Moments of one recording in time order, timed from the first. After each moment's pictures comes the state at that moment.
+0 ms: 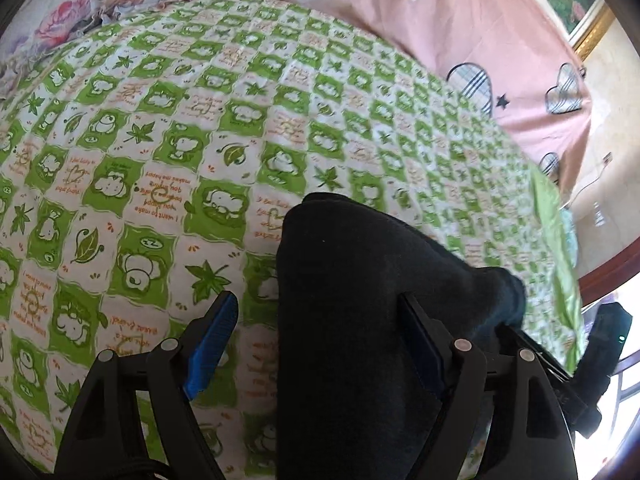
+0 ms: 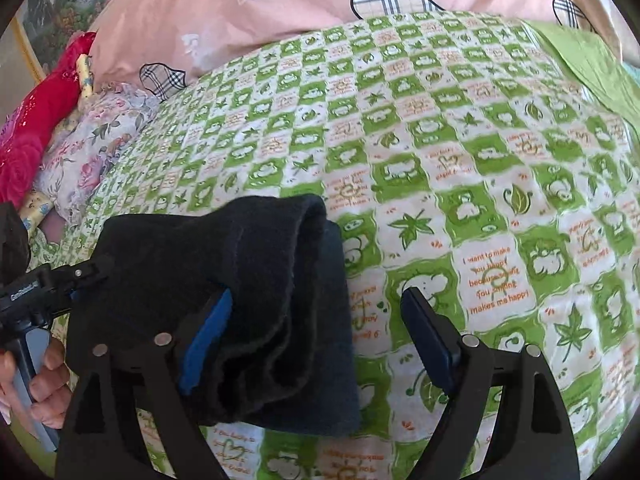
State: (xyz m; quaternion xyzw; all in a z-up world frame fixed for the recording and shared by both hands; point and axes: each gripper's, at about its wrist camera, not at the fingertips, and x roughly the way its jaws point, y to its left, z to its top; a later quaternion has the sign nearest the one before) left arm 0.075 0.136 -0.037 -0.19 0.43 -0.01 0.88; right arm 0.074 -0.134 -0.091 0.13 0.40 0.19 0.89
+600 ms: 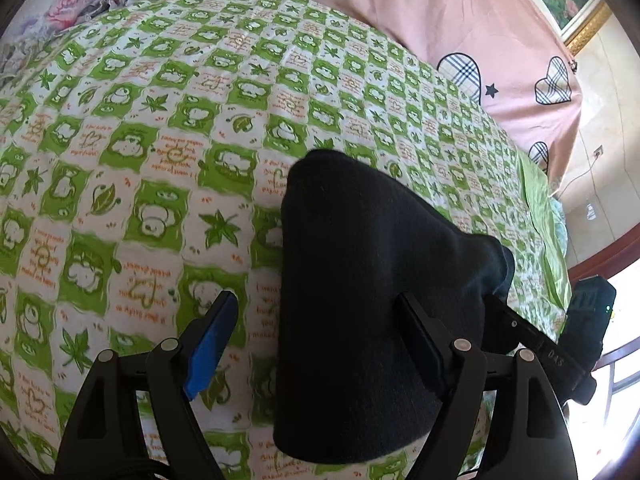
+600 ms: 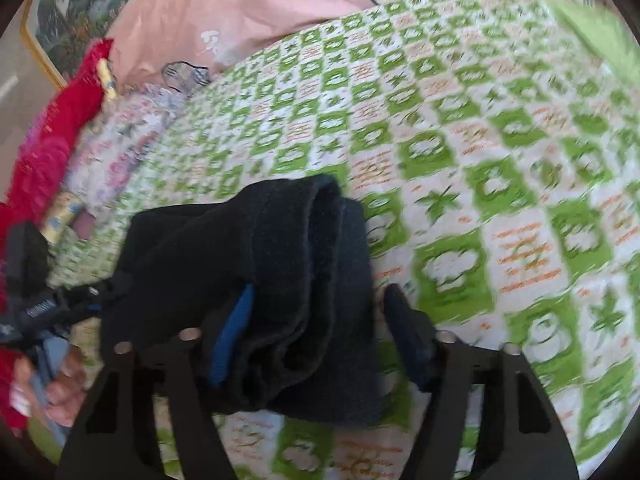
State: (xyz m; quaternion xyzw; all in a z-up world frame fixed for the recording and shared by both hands) left arm 0.041 0.139 -0.039 -0.19 0.44 -0.04 0.87; right arm 0.068 -0.139 -0.099 0.18 0.40 0.26 0.86
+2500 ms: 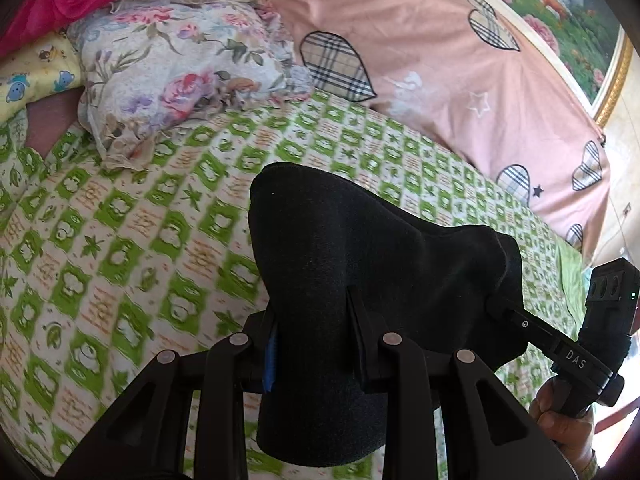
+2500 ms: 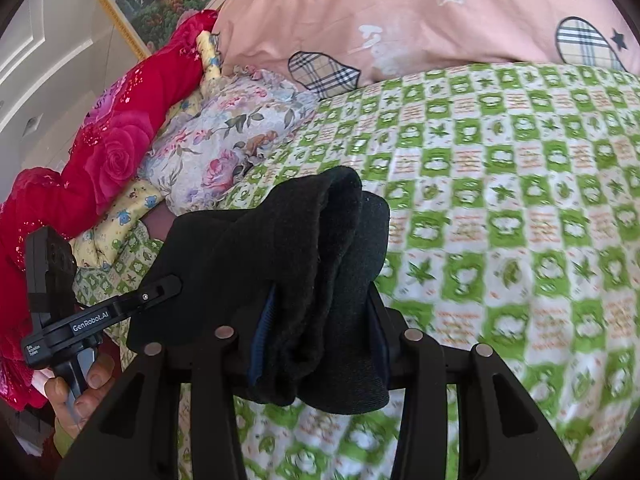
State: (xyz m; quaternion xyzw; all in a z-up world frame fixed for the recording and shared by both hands) left arm 0.024 0.288 0.036 -0.19 0.33 0.08 0.92; right arm 0.107 0.048 -0.008 0.13 0.34 0.40 0.84
